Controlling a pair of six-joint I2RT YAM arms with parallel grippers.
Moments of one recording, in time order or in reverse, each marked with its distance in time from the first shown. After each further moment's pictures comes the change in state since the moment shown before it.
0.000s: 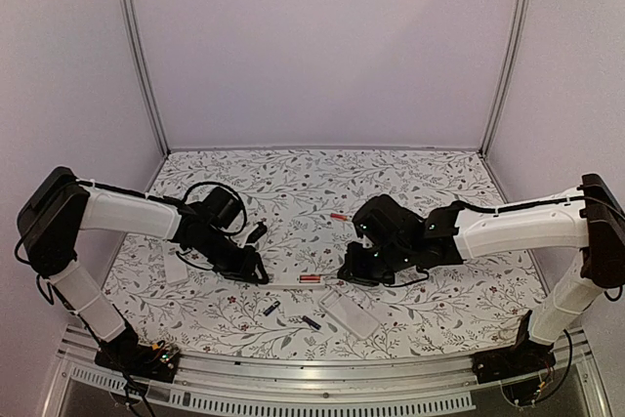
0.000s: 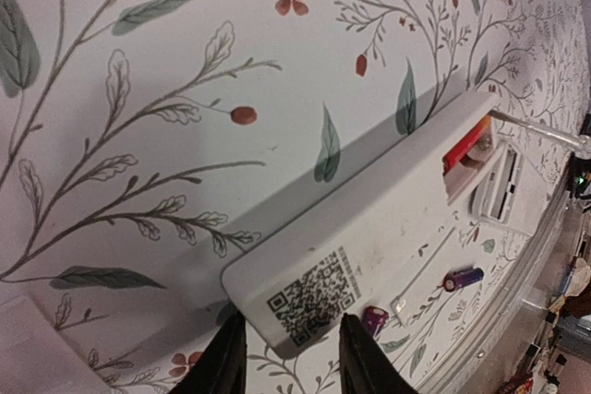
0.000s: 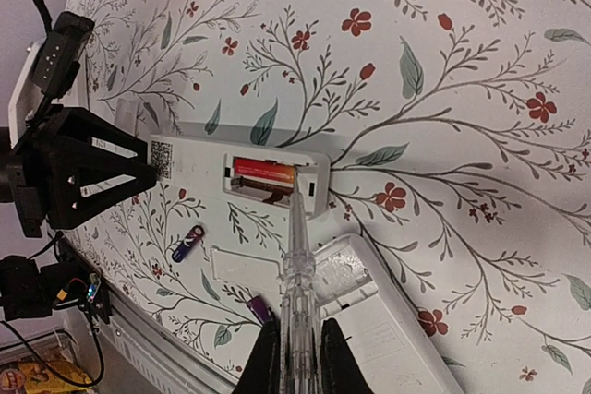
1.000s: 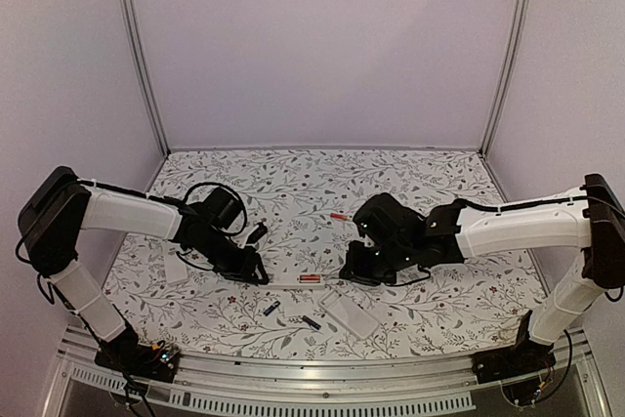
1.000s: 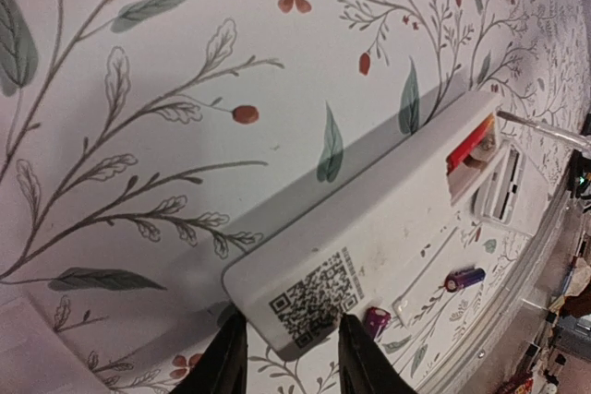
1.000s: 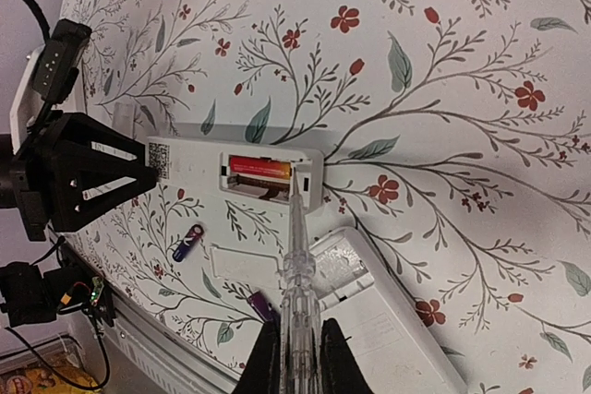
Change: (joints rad) left arm 0.000 0.006 0.000 0.000 0.000 0.000; right arm 0.000 -0.010 0.010 -0.031 0.015 0.030
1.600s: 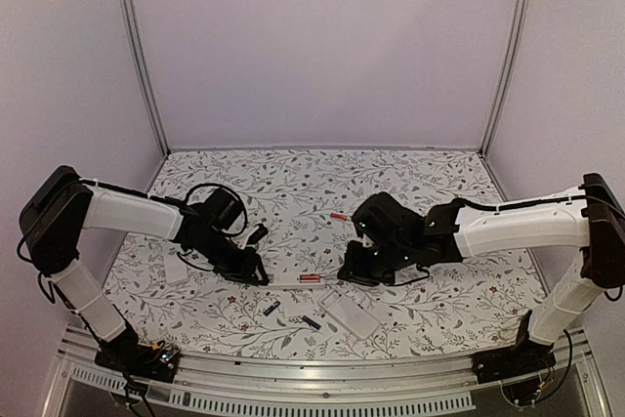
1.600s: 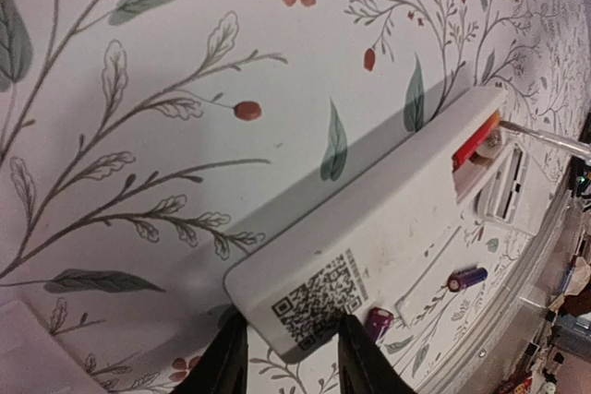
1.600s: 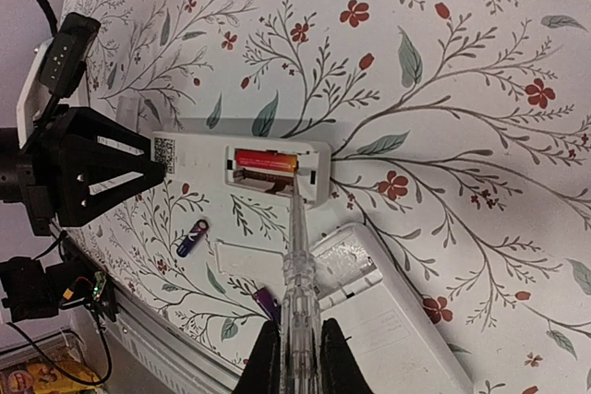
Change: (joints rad) left arm 0.000 0.009 0.000 0.000 0.003 0.000; right arm 0.000 0.006 0.013 -0.008 -0.014 -0.005
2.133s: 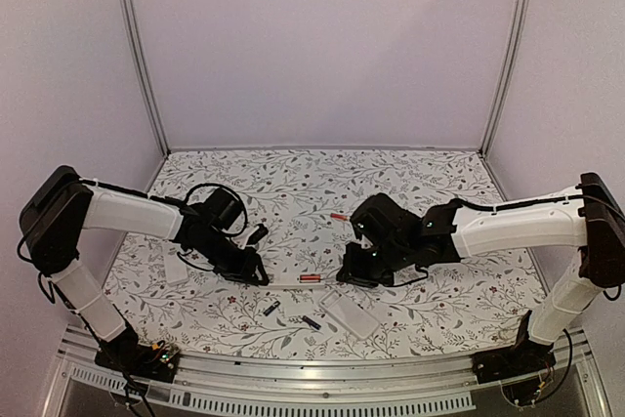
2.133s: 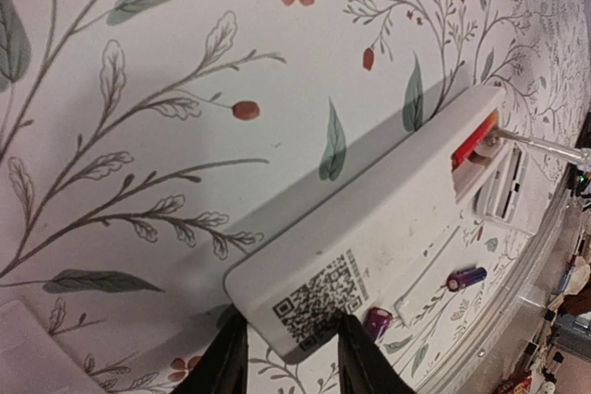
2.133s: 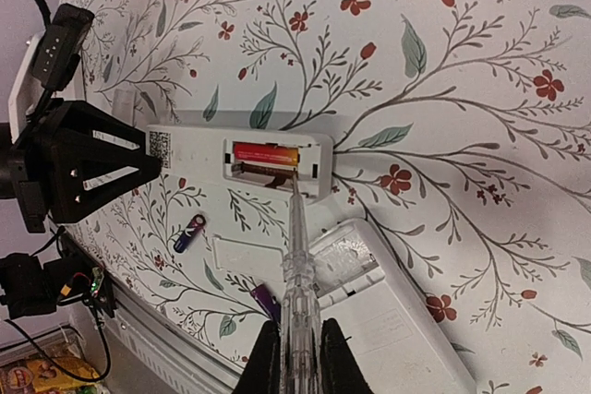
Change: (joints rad) left arm 0.000 0.001 0.000 0.000 0.003 0.000; right arm 0.000 0.016 0.002 0.001 -0.019 0.001
